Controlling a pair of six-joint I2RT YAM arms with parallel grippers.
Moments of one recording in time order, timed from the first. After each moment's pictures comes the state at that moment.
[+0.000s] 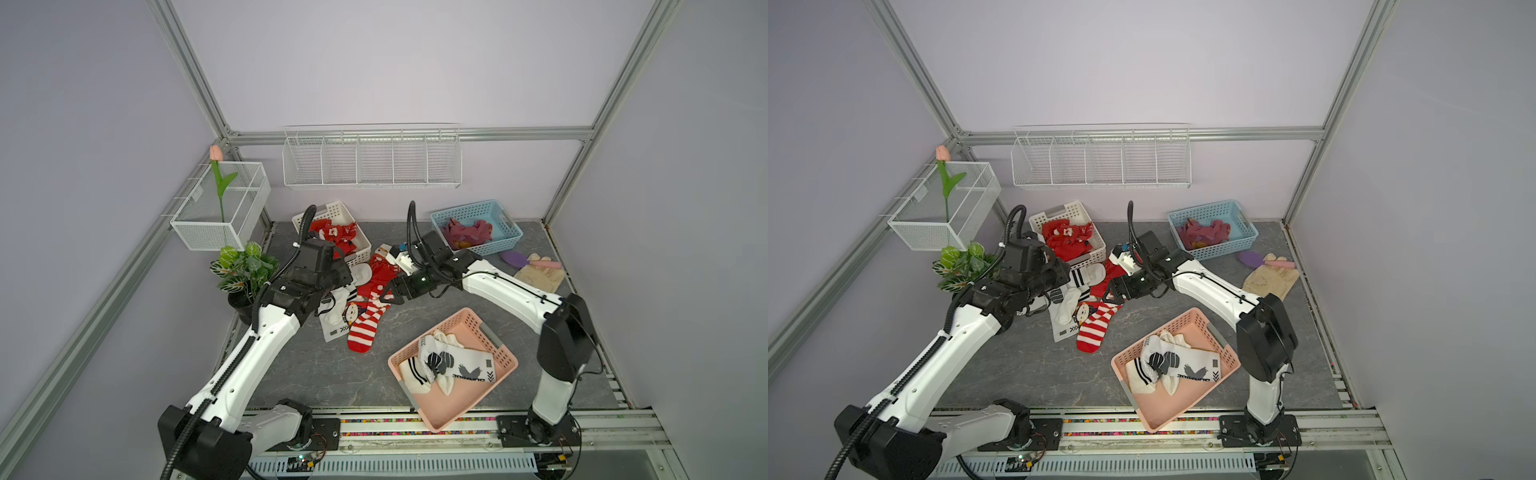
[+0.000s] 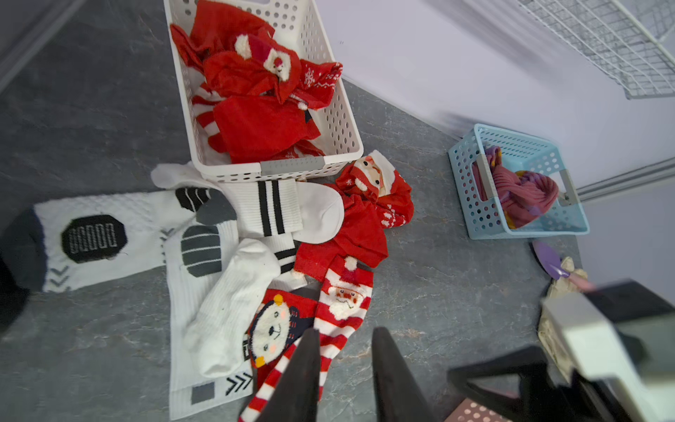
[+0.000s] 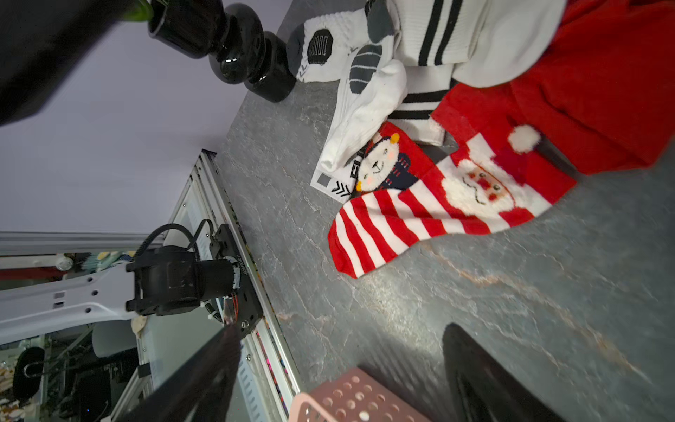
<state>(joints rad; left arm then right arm) -0.42 1.15 1.16 -0.66 -0.12 -0.65 0.75 1.92 1.64 -0.67 -0.58 0.24</state>
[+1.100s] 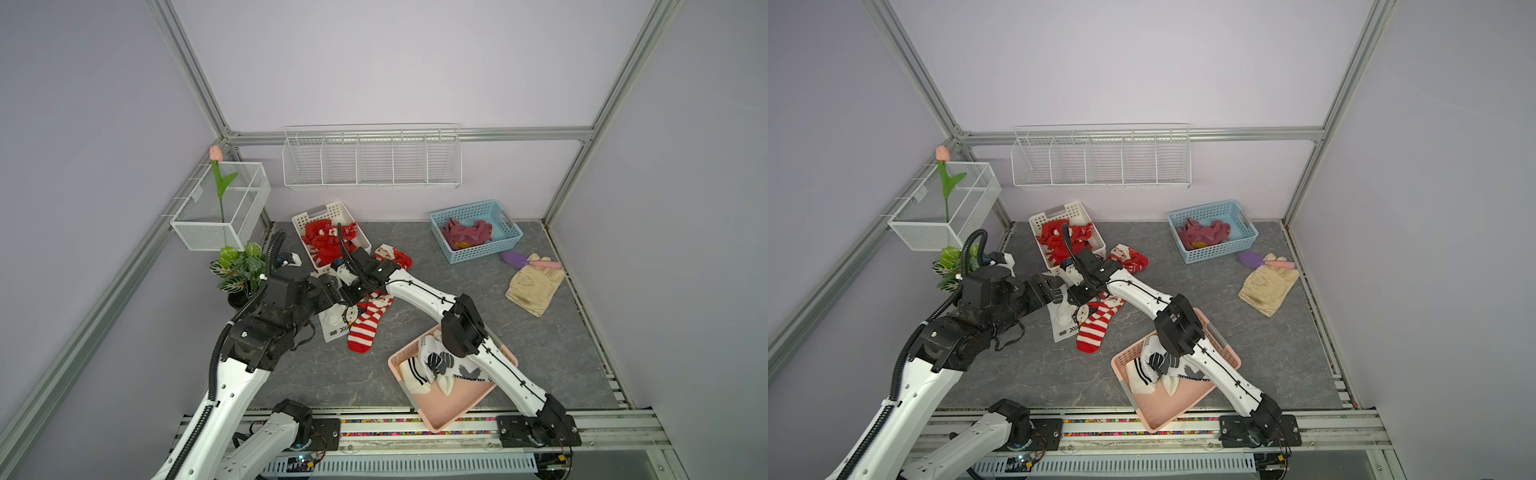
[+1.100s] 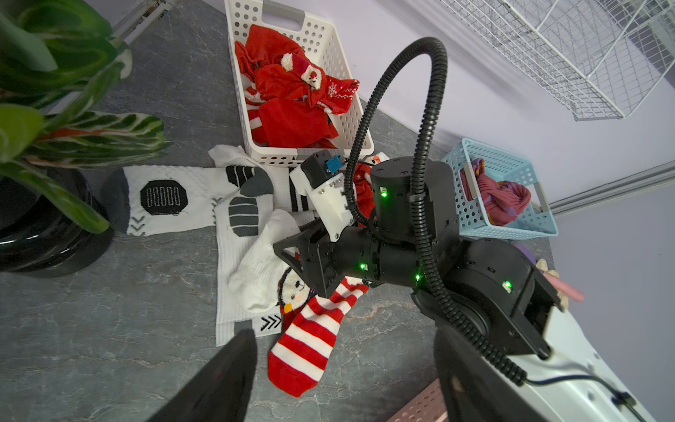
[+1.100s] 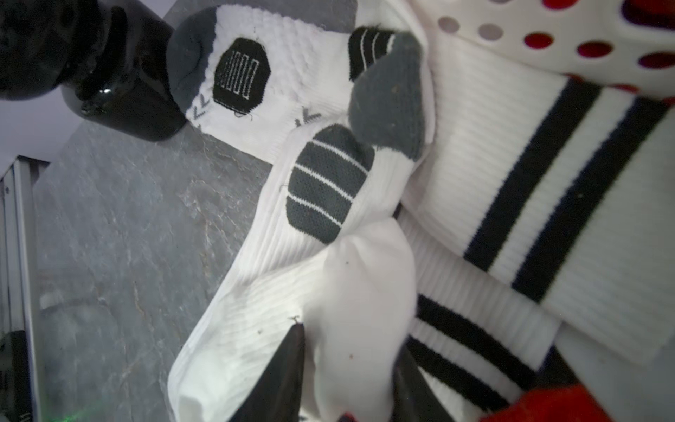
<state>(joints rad) -0.42 0.87 1.09 -0.83 -0.16 -0.70 0.90 2.74 2.58 -0.78 -0.36 0.12</state>
